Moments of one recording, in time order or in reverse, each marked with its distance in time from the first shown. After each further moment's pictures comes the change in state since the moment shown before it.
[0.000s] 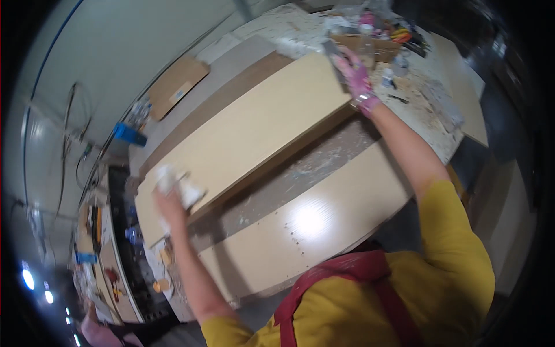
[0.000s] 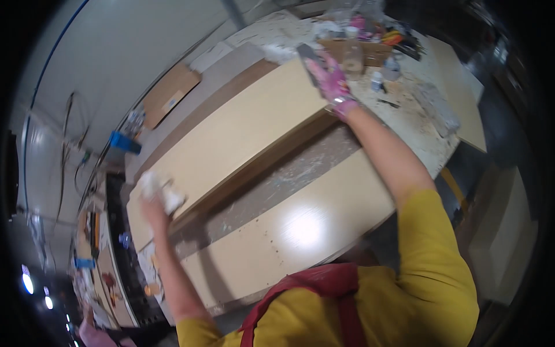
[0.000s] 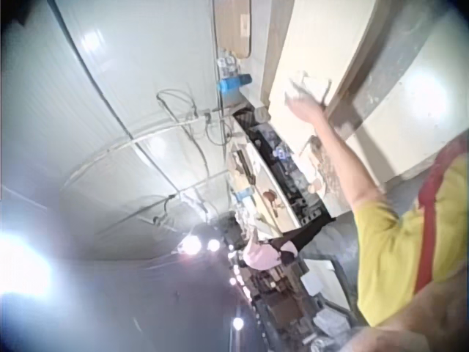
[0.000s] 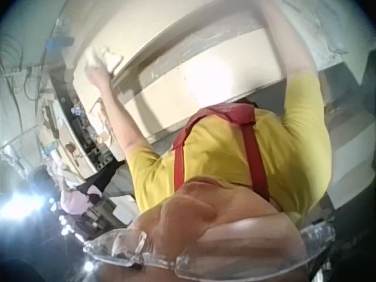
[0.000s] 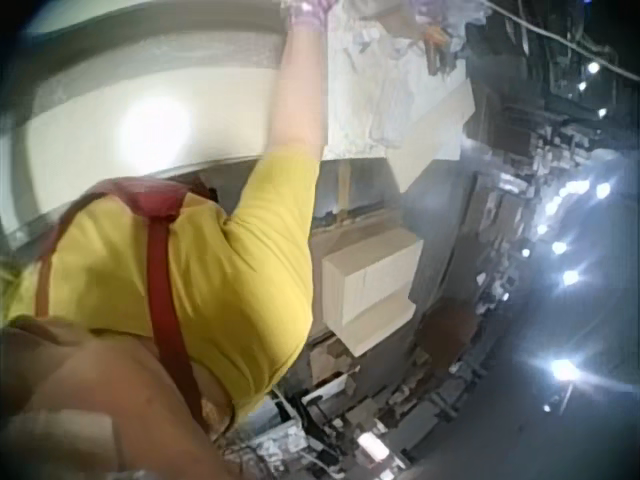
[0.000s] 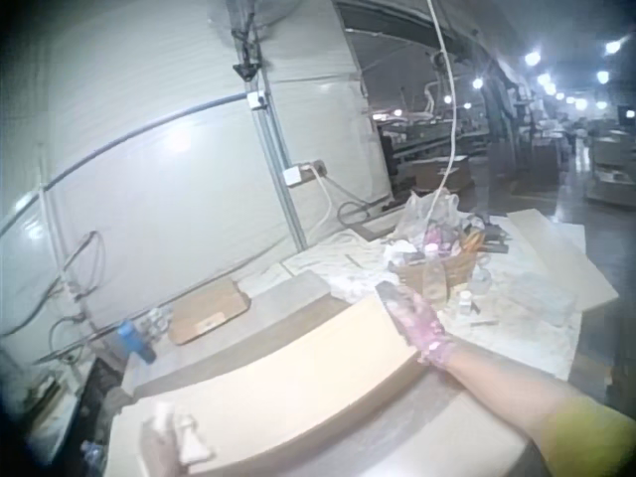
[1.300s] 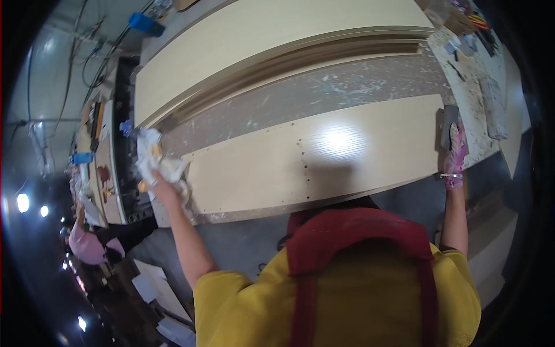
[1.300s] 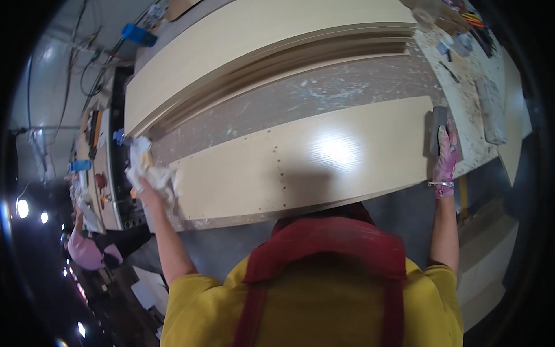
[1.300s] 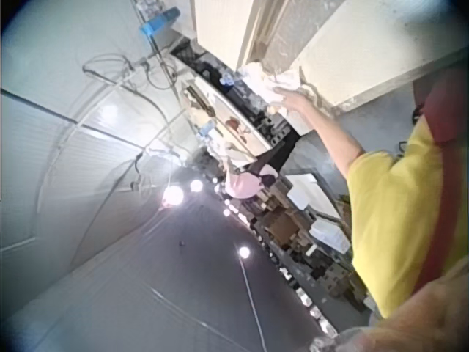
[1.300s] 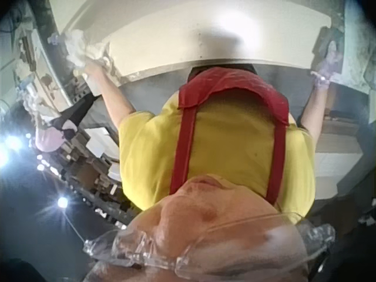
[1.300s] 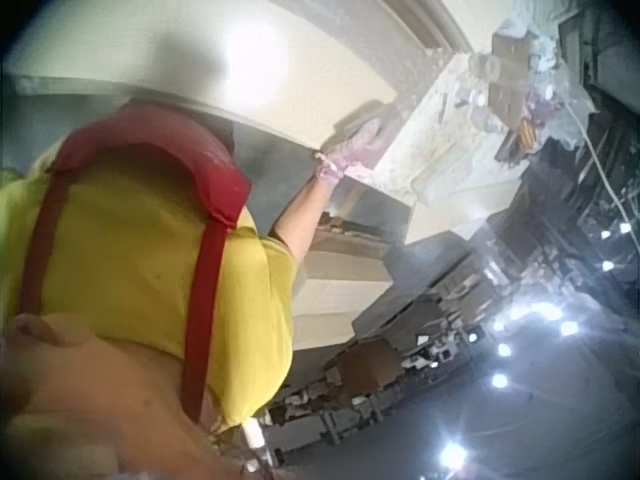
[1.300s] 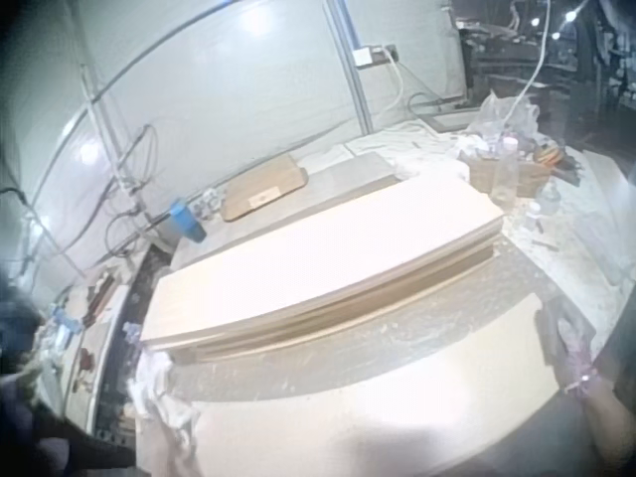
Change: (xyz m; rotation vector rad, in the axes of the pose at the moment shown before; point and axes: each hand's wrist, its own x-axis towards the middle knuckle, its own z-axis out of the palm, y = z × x) left_hand -0.164 -0.202 -0.083 0.017 0.147 -0.494; right_hand -0.215 0.087 -0.226 -0.018 -0.035 0.260
